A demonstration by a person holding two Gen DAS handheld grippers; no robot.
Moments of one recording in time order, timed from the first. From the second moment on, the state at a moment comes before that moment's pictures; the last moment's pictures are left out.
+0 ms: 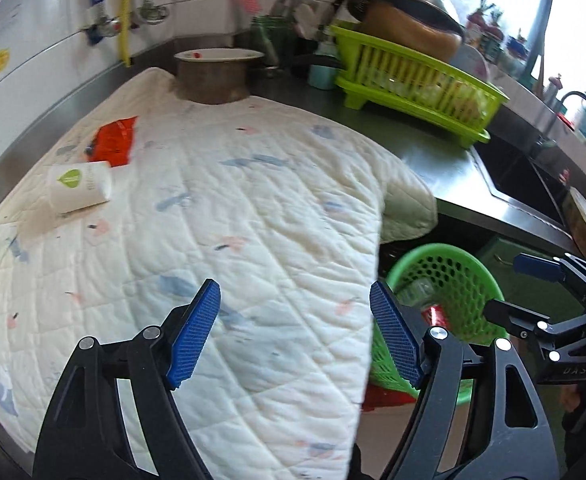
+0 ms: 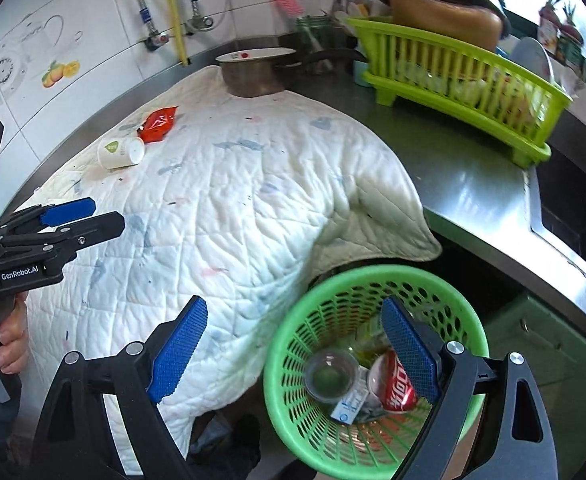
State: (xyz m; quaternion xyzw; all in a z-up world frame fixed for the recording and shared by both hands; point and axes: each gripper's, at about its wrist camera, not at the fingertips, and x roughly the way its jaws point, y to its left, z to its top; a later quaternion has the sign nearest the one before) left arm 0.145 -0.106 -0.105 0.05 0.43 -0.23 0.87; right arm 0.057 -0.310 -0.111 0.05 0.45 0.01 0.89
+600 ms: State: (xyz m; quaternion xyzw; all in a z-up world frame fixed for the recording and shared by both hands) left arm 0.215 0.024 -0.102 -0.01 0.43 -0.09 0.90; right arm 0.162 -0.217 -0.101 0.00 0.44 0.09 0.89
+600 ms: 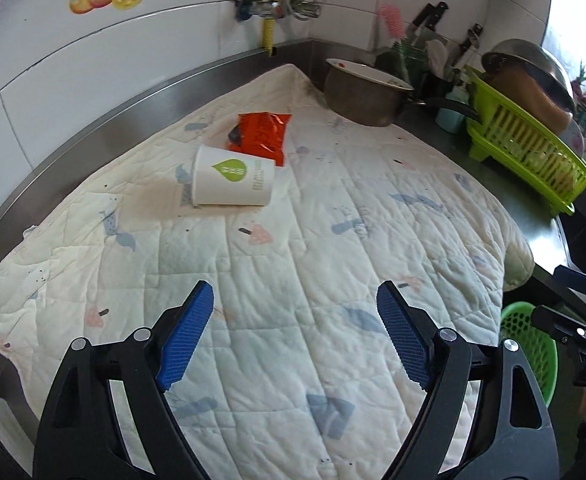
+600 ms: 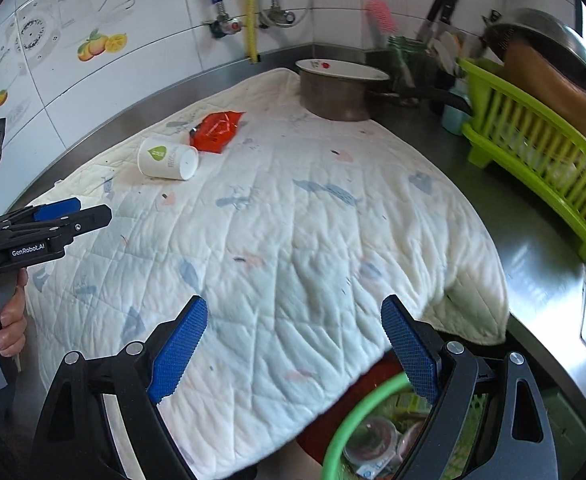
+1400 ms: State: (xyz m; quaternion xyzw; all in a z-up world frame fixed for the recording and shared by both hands) left arm 0.359 0.092 -0.133 -0.06 0.43 -0.14 0.89; right arm 0.311 -0.131 -0.102 -0.03 0.44 0.14 0.88
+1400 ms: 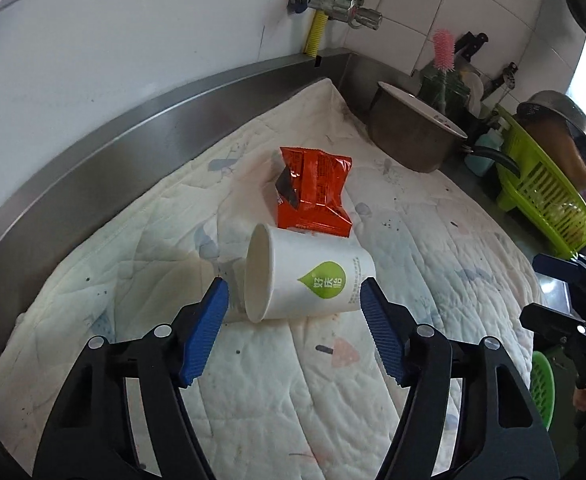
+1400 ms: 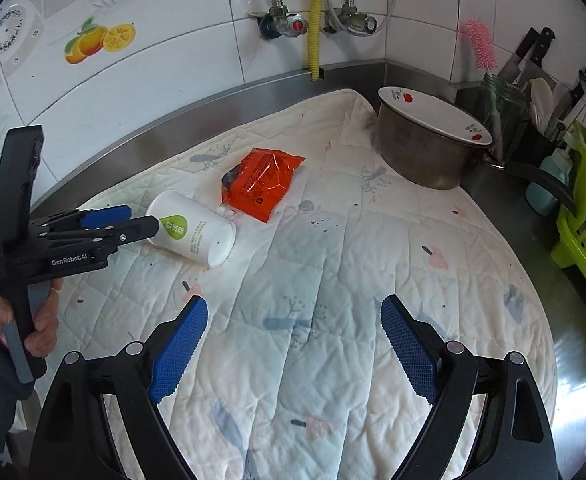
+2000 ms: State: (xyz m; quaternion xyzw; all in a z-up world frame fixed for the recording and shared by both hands) left arm 0.341 0.088 -0.154 -0.12 0.43 -0.20 0.87; right arm 0.394 -0.101 -0.121 -0.03 0.46 0.16 0.87
